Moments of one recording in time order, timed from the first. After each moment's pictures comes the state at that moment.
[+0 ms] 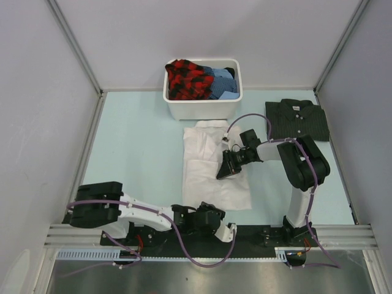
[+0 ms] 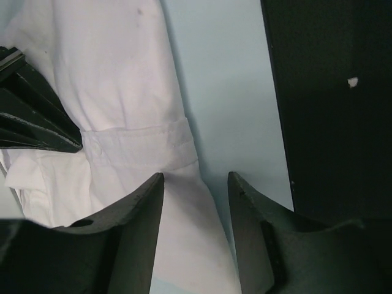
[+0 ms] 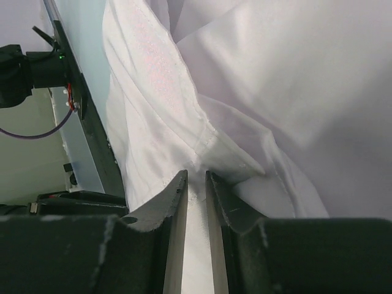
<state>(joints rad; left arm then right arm) -1.55 1.51 0.63 -0.01 -0.36 0.58 0.40 1.91 0.92 -0.11 -0.96 0.16</state>
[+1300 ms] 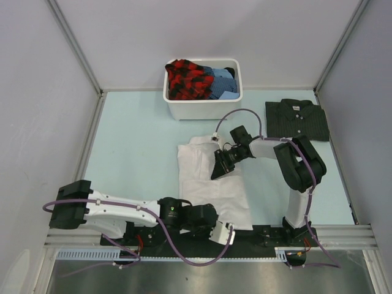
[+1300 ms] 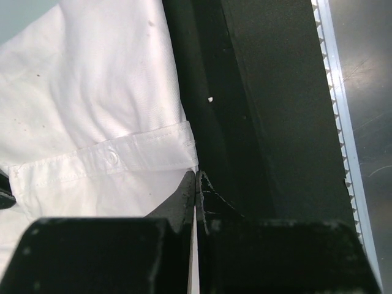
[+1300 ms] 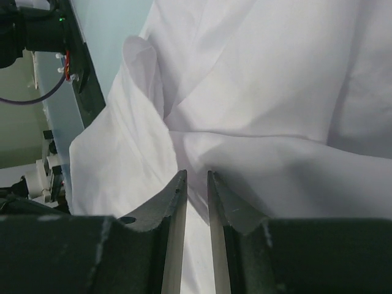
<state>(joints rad) -1.55 1.31 0.77 -0.35 0.02 0.38 0.48 1.91 1.04 -0.27 -0.97 0.01</state>
